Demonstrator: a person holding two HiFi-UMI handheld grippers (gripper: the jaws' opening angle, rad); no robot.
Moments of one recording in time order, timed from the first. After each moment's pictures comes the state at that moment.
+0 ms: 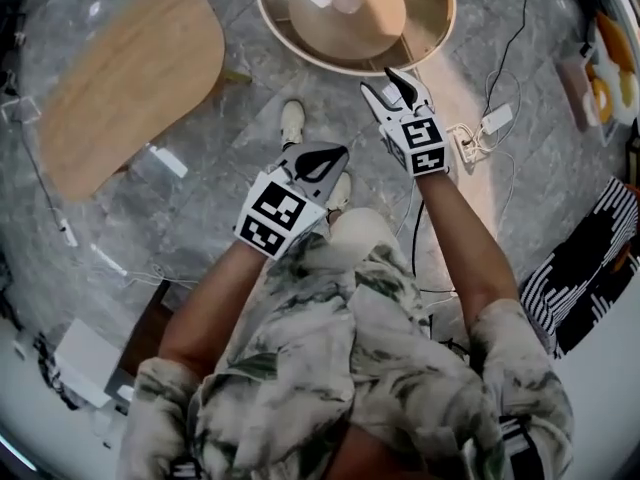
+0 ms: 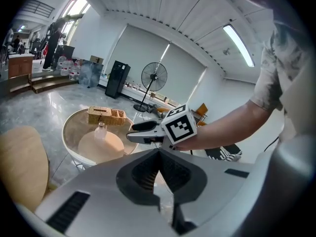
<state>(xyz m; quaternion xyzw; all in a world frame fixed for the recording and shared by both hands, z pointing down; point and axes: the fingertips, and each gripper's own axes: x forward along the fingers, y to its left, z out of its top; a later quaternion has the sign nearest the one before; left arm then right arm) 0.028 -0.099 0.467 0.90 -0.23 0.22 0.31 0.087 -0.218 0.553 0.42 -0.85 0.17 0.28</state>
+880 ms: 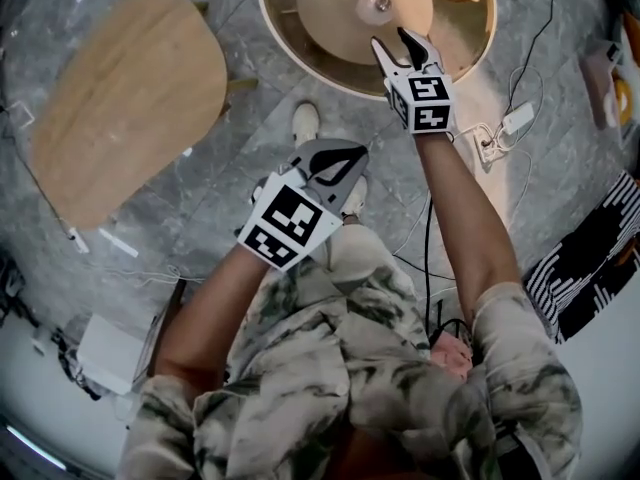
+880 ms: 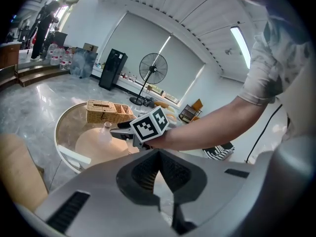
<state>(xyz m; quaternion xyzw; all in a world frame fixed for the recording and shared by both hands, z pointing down) 0.009 -0.274 0.577 0.90 -0.16 0.24 0.33 0.074 -0.445 0.723 0.49 -0.80 0.21 0.29</state>
